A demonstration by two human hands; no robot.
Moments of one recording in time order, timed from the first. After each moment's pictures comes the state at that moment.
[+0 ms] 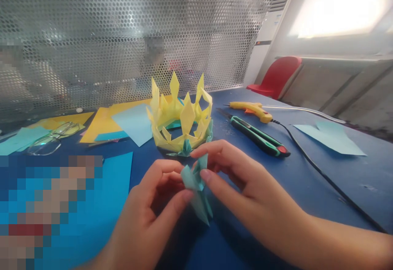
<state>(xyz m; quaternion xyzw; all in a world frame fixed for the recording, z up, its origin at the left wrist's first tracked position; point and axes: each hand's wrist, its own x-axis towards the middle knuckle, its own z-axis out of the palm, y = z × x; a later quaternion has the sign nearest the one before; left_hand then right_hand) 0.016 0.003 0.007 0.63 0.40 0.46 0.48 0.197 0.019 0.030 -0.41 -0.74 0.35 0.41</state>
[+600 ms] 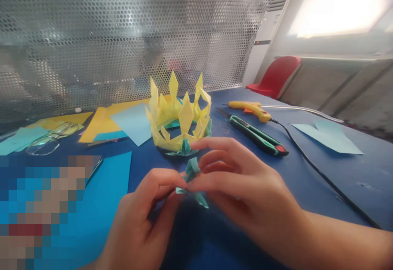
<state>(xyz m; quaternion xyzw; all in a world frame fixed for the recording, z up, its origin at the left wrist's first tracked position) 0.020 -0.005 0.011 0.68 0.44 0.50 0.30 0.205 0.018 0.024 -0.27 -0.84 0.13 0.44</state>
